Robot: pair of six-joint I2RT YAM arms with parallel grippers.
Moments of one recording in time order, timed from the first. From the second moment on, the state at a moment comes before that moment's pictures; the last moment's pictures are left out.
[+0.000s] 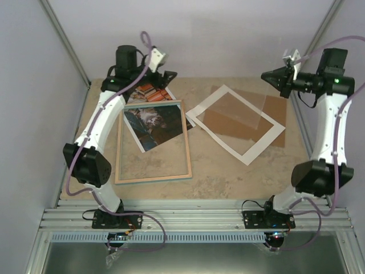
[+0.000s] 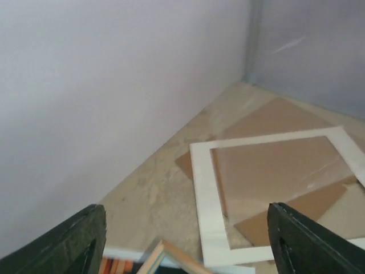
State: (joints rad) left arm -0.28 1.75 1.84 -0.45 0.57 0.39; right arm -0.23 1.67 1.98 -1.12 -1.20 -0.85
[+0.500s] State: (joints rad) left arm 0.23 1.61 1.44 -0.52 0.41 -0.03; right arm -0.13 1.50 1.56 -0.28 -1.33 0.10
